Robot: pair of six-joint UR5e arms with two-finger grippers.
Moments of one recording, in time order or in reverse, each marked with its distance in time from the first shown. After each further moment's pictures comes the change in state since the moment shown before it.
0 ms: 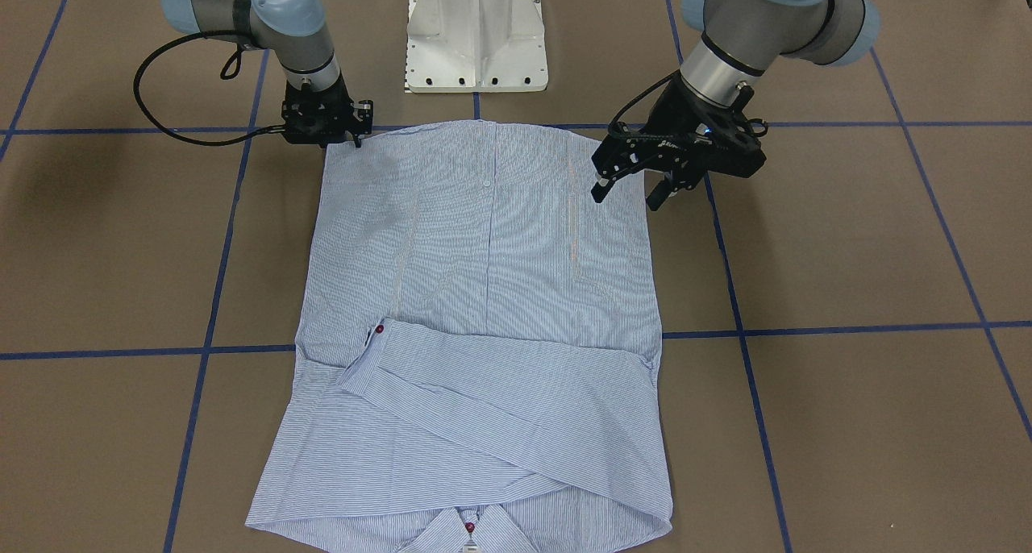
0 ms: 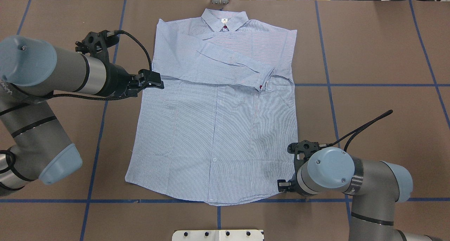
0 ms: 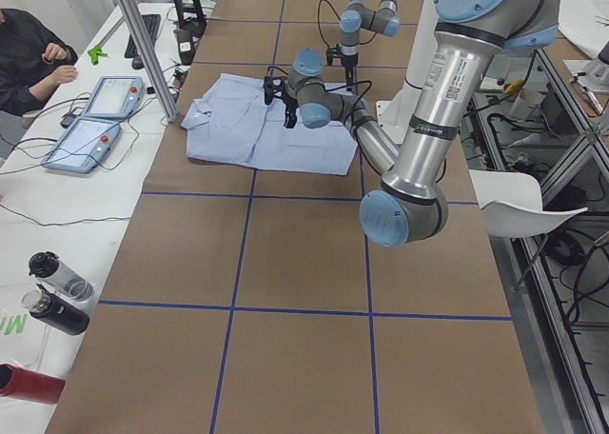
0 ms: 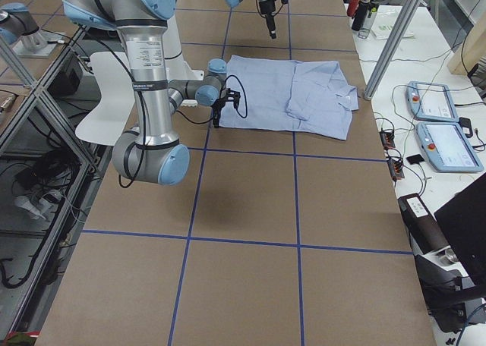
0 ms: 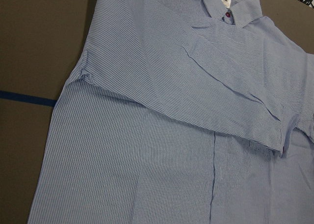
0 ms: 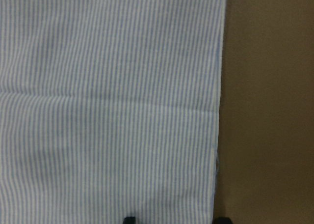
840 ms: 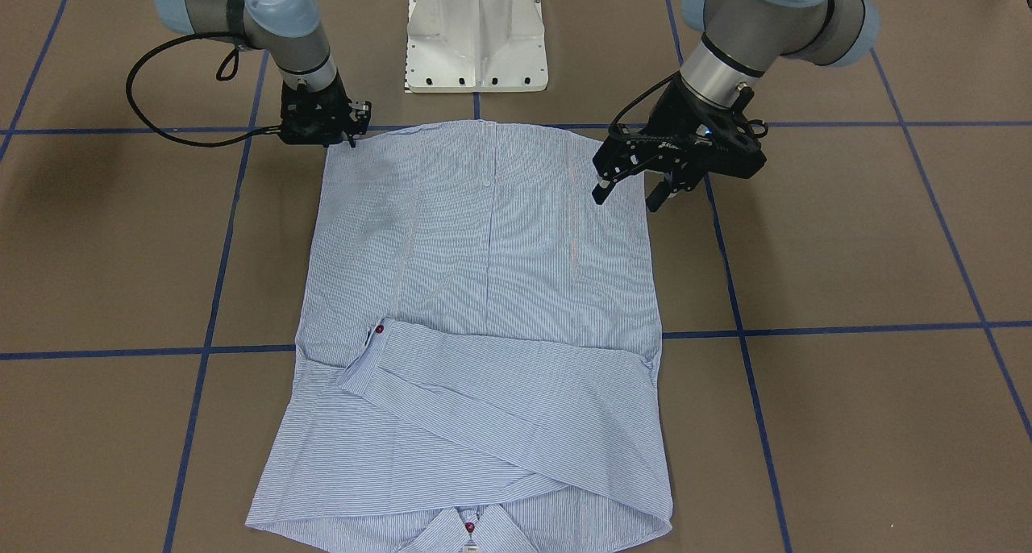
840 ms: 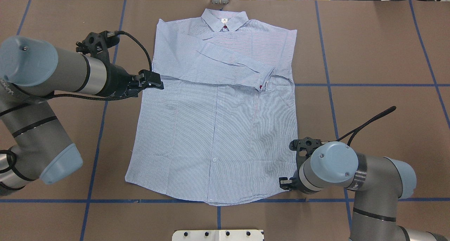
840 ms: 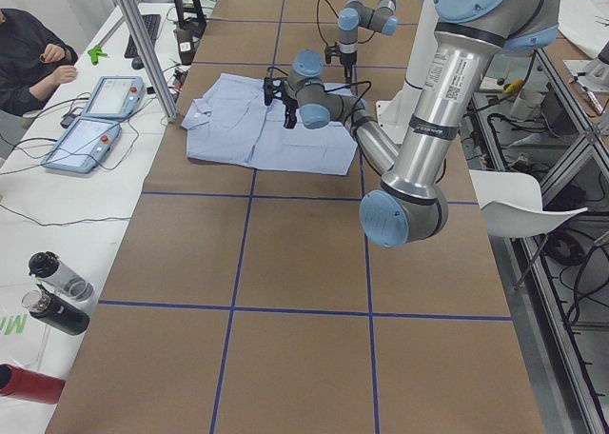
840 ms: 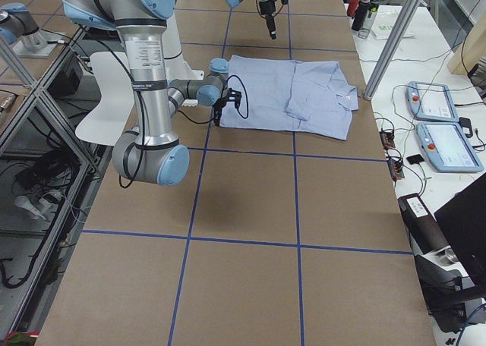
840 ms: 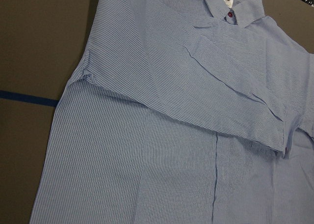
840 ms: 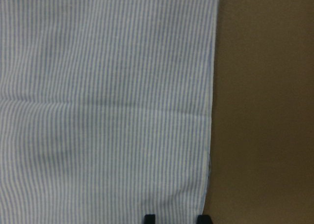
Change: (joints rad) left arm 0.001 0.000 0.005 -0.001 0.000 0.000; right arm 0.016 -0.005 0.006 -0.001 0.024 0.001
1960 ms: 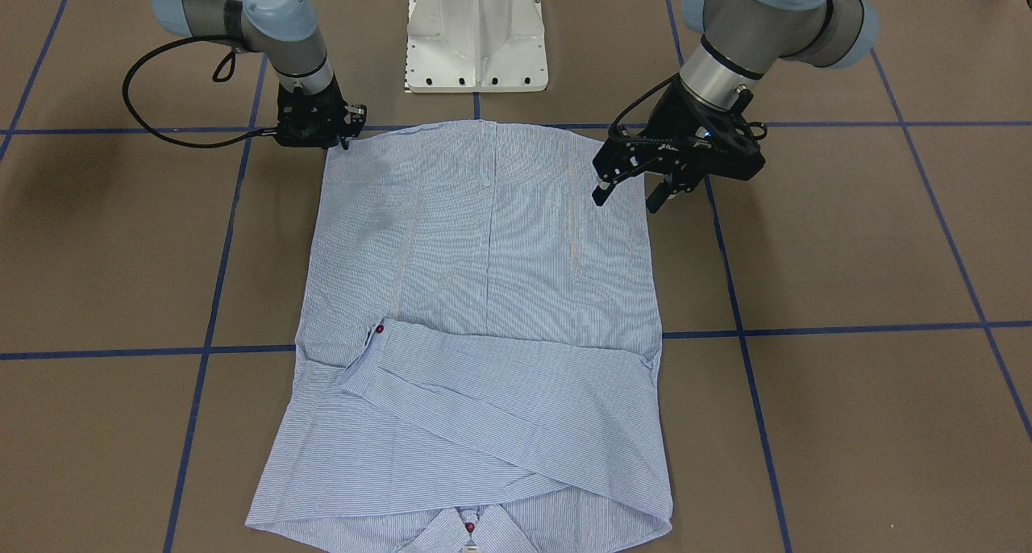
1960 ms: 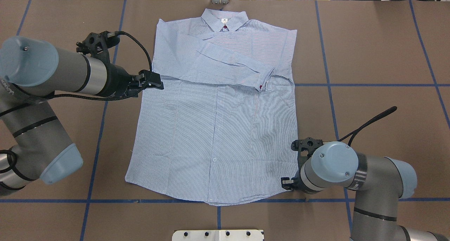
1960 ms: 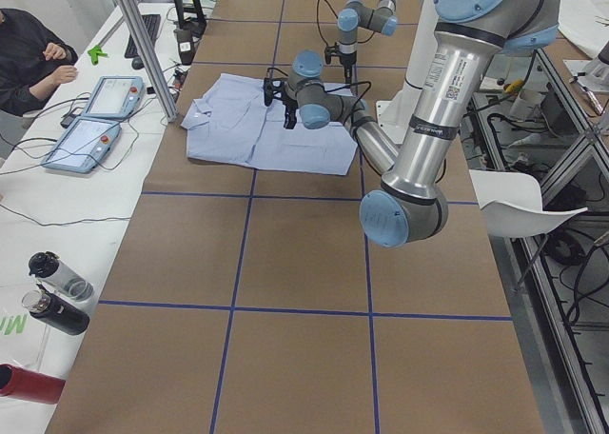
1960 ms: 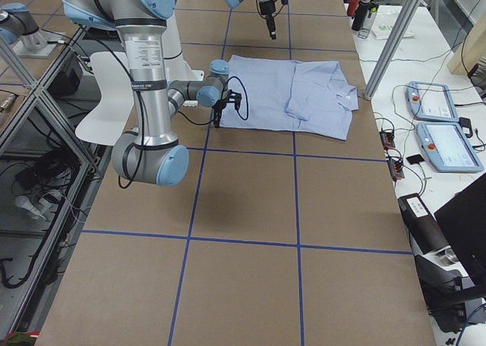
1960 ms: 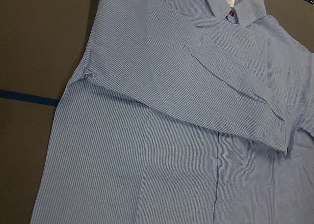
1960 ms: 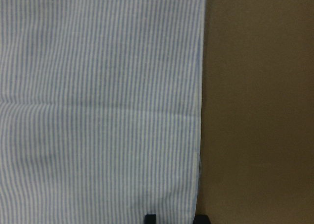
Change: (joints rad) left arm 0.001 0.000 0.002 -0.001 0.000 0.000; right arm 0.001 -0.004 -0.005 -0.008 0.003 0.001
